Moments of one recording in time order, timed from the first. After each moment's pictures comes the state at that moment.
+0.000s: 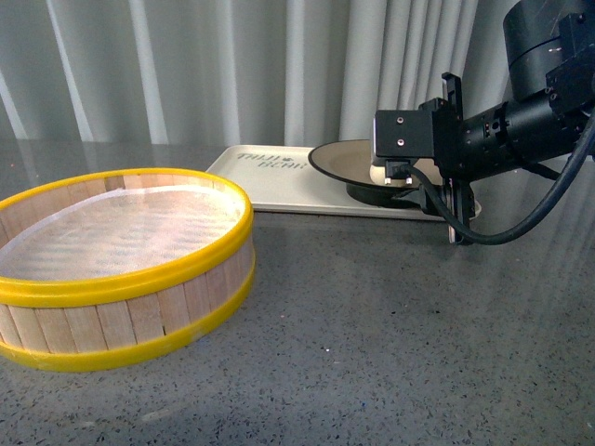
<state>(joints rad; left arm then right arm) 0.00 0.00 0.03 0.00 0.00 0.00 0.15 2.09 1.55 0.01 -0.40 -1.44</state>
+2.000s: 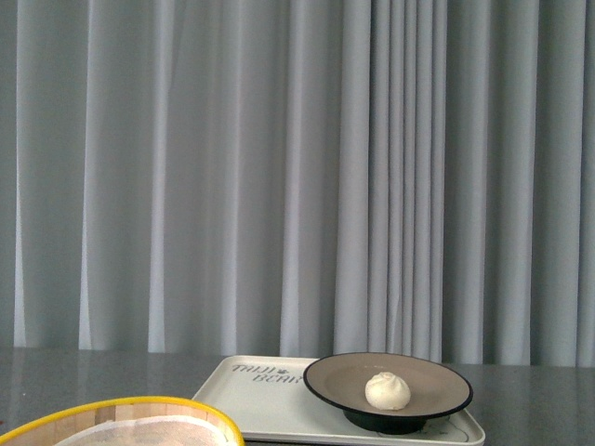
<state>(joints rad) 0.00 0.00 0.03 0.00 0.00 0.00 0.00 0.69 0.06 0.63 0.00 -0.01</state>
